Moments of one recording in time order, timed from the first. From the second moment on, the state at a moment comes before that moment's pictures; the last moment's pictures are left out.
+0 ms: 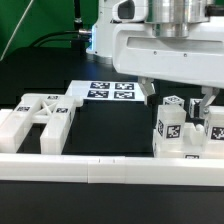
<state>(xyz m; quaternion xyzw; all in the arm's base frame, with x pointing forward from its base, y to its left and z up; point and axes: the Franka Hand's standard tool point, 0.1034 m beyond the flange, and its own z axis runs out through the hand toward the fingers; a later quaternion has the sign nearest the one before) 0.626 0.059 0.083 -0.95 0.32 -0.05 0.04</state>
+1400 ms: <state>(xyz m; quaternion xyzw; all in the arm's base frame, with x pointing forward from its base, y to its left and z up) 0.628 0.046 0.080 -1.00 0.04 -0.06 0.01</state>
